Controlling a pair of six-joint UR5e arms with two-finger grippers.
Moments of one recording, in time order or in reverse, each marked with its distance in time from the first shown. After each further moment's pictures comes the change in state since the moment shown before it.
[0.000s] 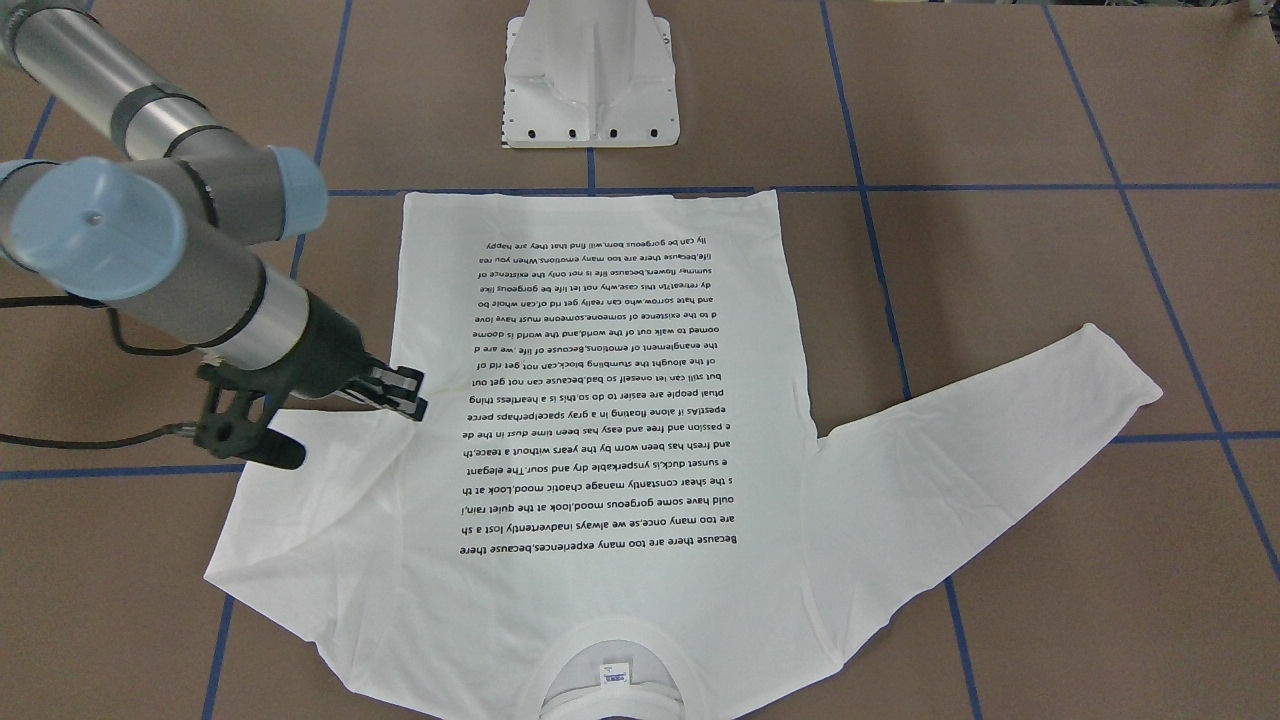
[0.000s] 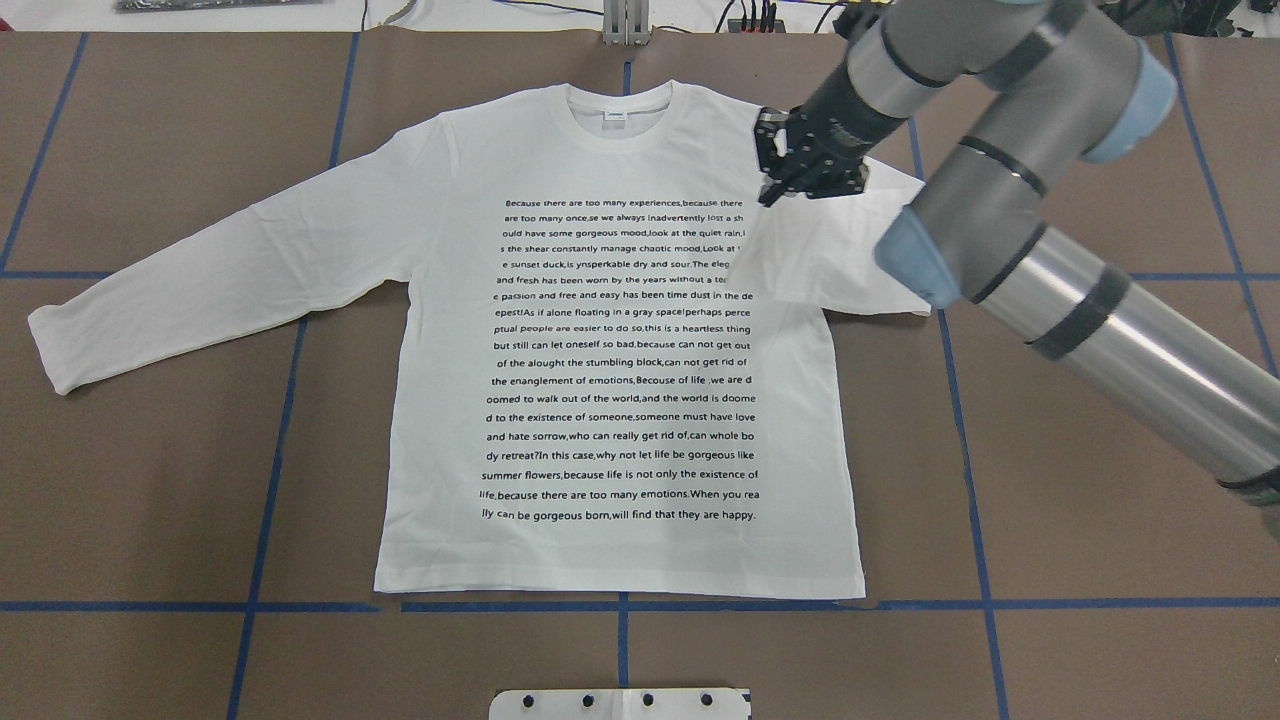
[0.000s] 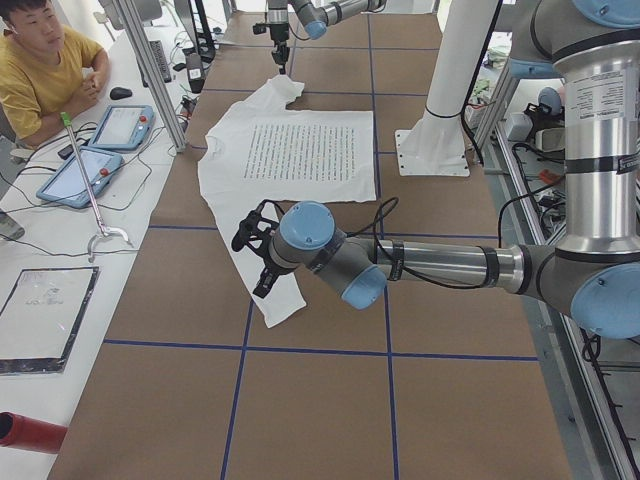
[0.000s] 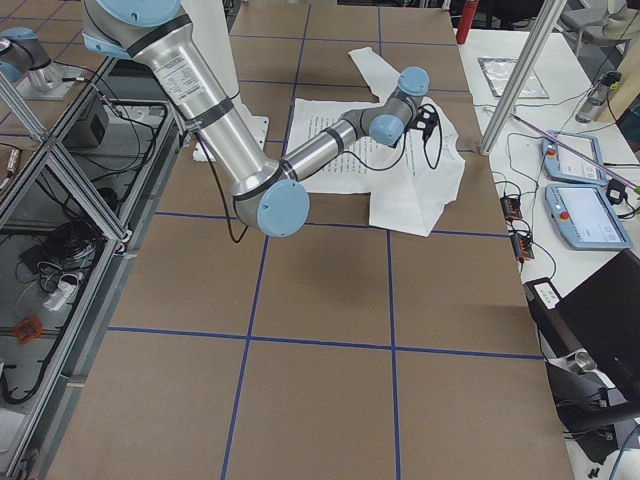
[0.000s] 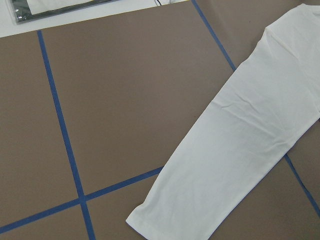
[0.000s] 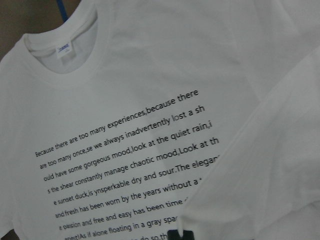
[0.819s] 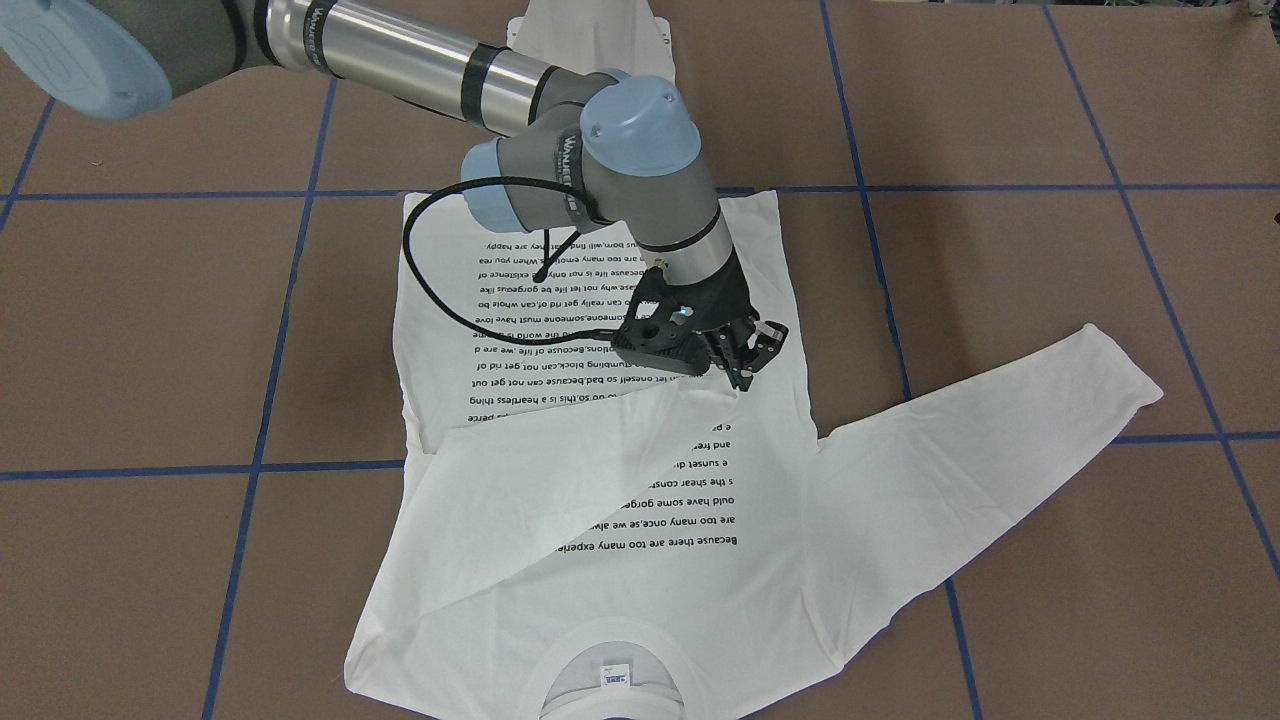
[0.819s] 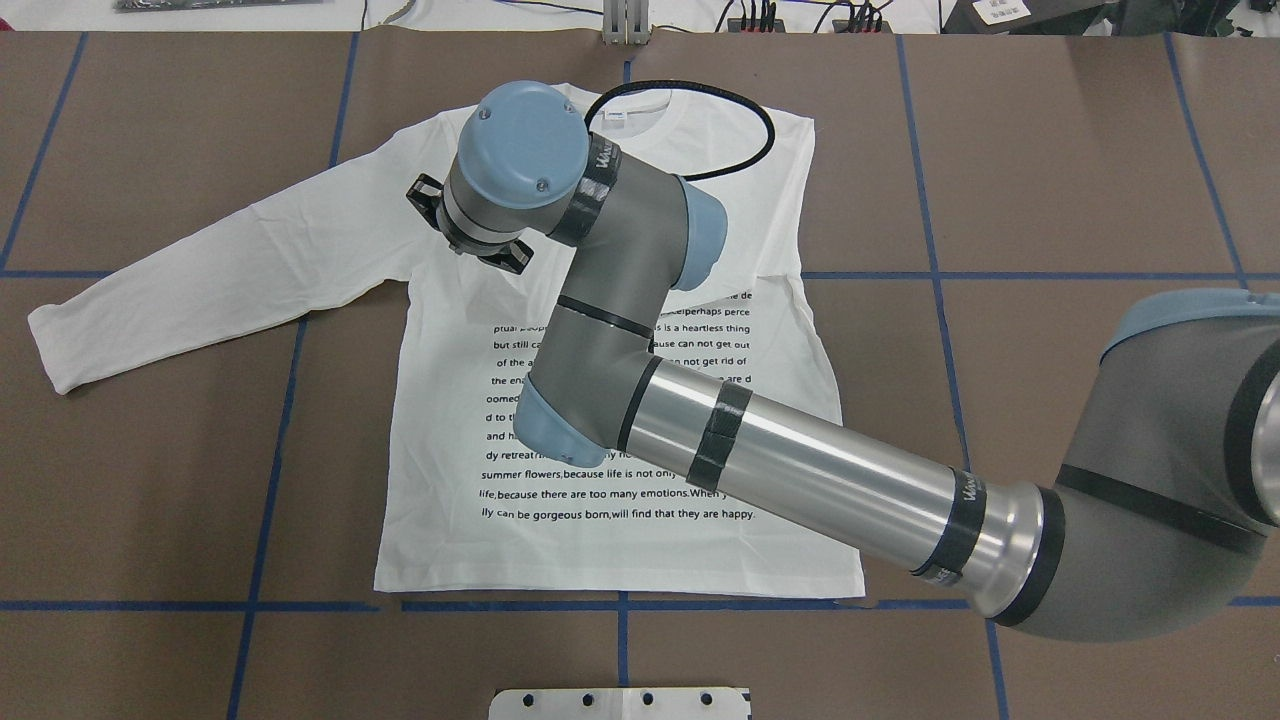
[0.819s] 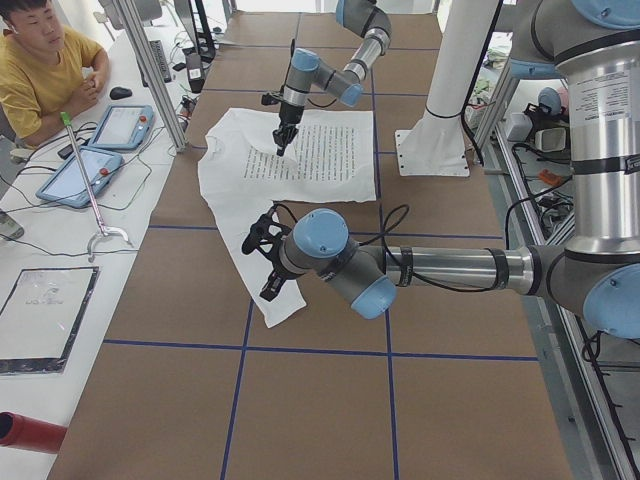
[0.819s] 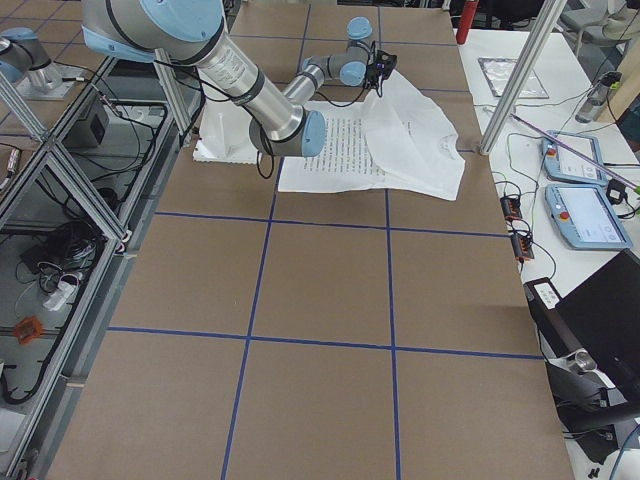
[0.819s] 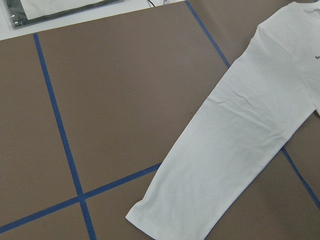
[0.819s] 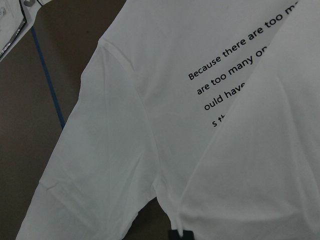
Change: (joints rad) left arm 0.001 0.038 0.000 -0.082 0.000 -0.008; right arm -0.356 0.402 -0.337 0.150 -0.553 0.337
